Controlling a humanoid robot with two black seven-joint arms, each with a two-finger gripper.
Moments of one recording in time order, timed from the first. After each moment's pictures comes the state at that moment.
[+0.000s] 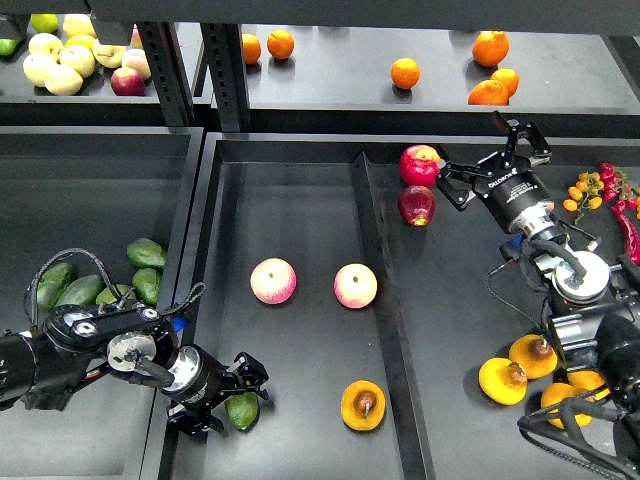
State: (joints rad) left arm -0.77 0.21 0.03 -0.77 0.36 -0.49 0.49; right arm 0.69 0.01 1.47 0.44 -0.11 0.58 -0.22
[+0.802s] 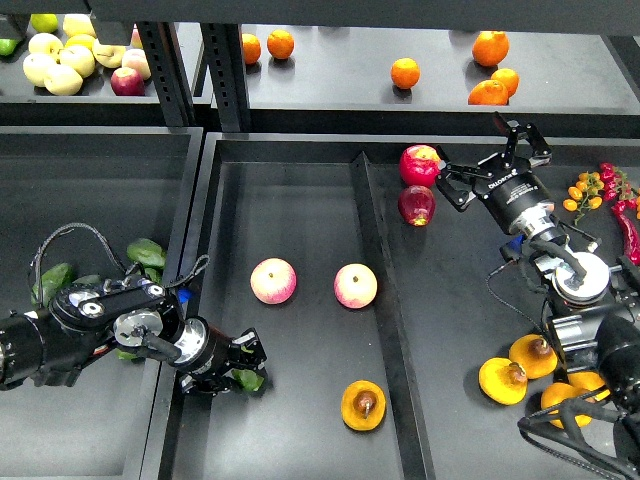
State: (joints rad) left arm -0.86 0.22 -0.03 -0.73 0.38 -0.49 0.49; right arm 0.69 0.02 1.47 0.44 -0.11 0.58 -0.22
